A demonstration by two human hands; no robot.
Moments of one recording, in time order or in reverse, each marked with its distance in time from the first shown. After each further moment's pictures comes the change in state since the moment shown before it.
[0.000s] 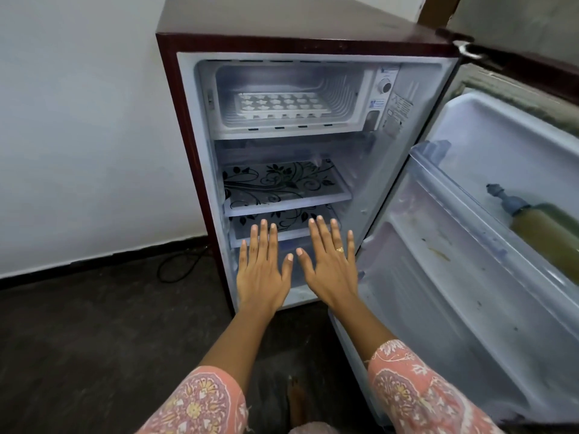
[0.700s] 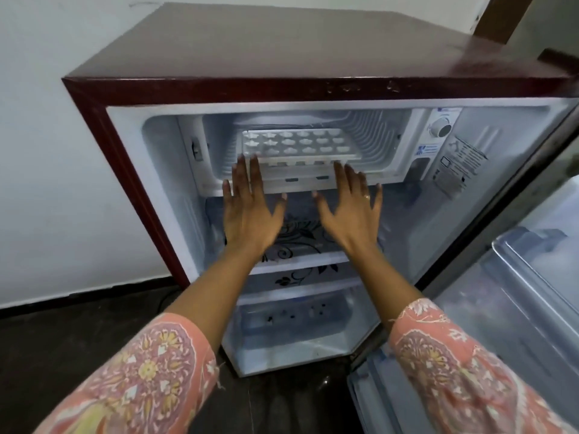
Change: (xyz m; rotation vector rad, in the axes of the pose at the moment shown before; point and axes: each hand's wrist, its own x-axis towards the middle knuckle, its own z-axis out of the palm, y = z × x) left_hand 0.267 -0.018 -0.018 -0.044 0.147 -0.096; right_hand 0.267 0.032 0.005 0.123 0.120 0.068
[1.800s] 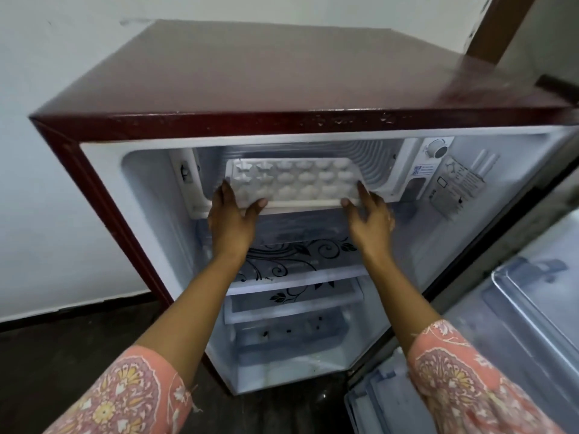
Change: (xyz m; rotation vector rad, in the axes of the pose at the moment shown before) left_hand 0.027 -0.007 -0.007 -0.559 0.030 -0.270; right_hand 0.020 0.026 -0.019 0.510 0.049 0.273
